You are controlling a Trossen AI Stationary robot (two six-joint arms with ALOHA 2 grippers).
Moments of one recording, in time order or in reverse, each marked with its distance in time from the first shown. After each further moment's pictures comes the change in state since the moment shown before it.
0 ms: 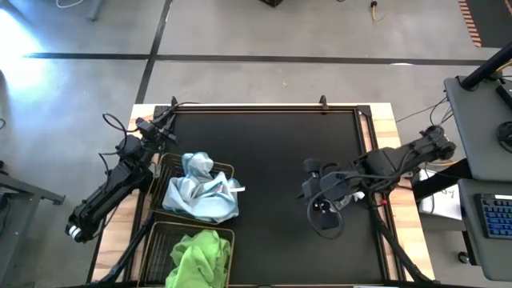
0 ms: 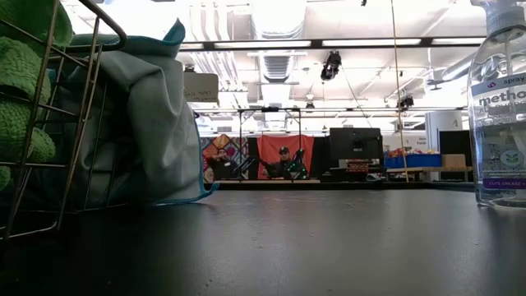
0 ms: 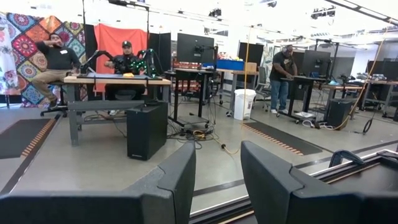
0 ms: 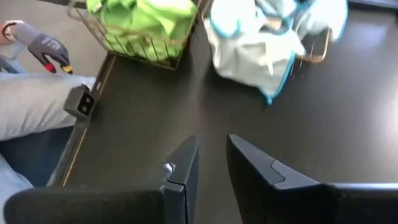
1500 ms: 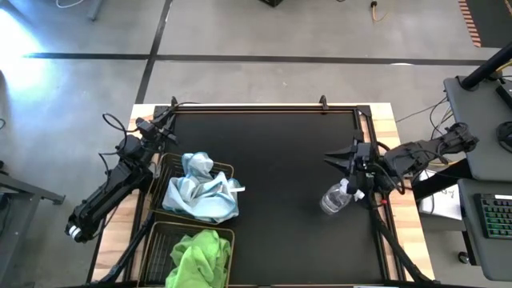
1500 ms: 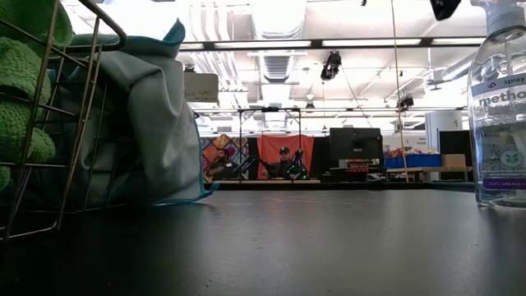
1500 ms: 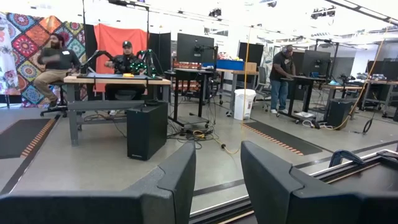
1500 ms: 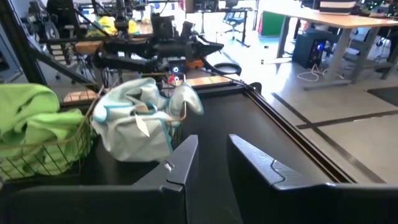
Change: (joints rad) left arm 0.000 0.000 0.000 0.000 0.000 0.000; right arm -0.003 -0.779 -0.796 0.597 0.474 0.009
